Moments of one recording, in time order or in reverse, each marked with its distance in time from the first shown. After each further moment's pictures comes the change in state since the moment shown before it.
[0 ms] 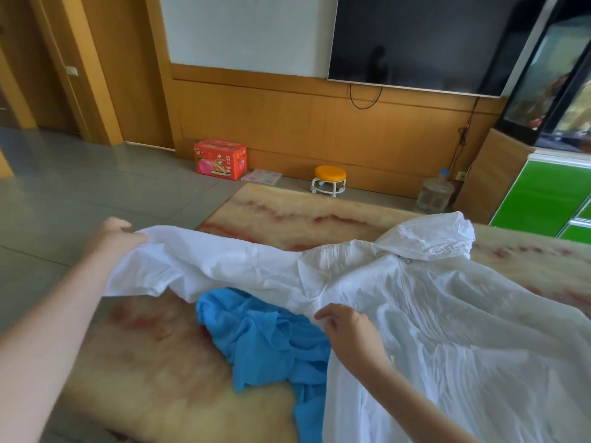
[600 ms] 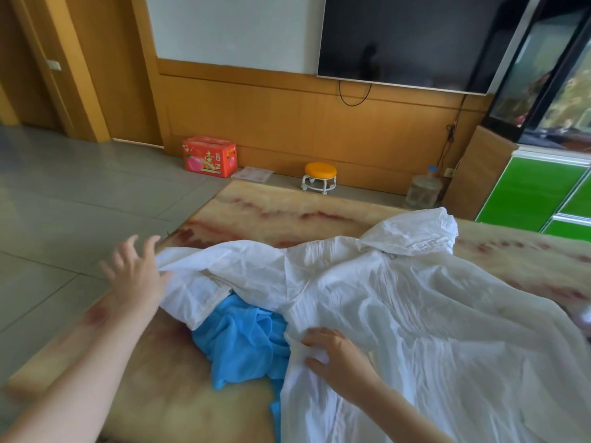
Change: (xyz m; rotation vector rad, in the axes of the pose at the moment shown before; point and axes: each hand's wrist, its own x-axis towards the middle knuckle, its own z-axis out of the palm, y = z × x) left_hand -0.068 -0.027 0.076 0.494 0.184 0.372; right_hand -0.021 0.033 0.008 -0.040 -0.265 -0.083
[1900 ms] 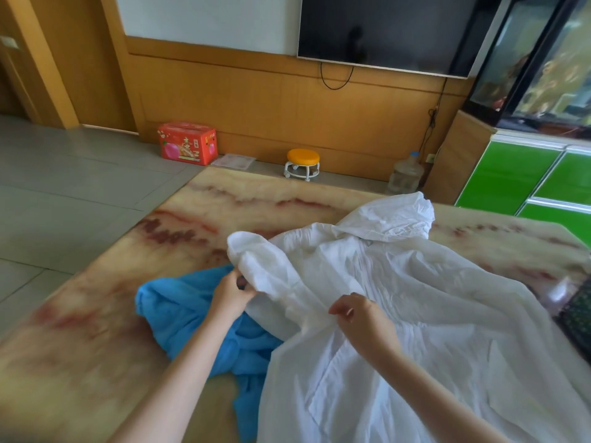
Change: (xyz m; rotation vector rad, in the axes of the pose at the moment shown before) left_hand -0.098 0.151 0.060 -0.811 -0.573 -0.038; right_hand -0.002 0.055 -0.055 0.020 0.265 0.255
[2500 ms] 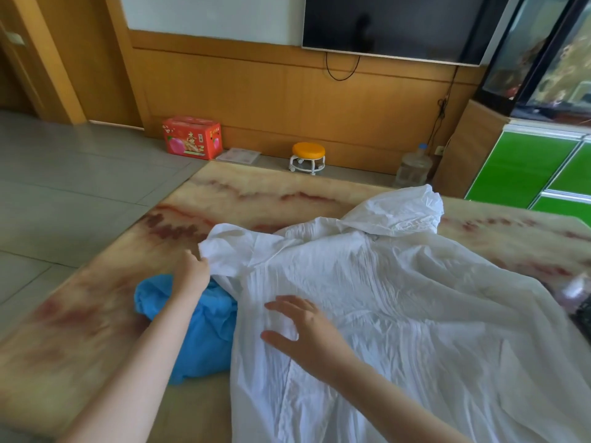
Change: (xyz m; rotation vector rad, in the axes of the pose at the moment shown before) left_hand 0.037 -0.004 -0.051 -0.014 0.328 -0.219; right_hand -0.016 -0.052 0.035 0.054 -0.249 -0.394
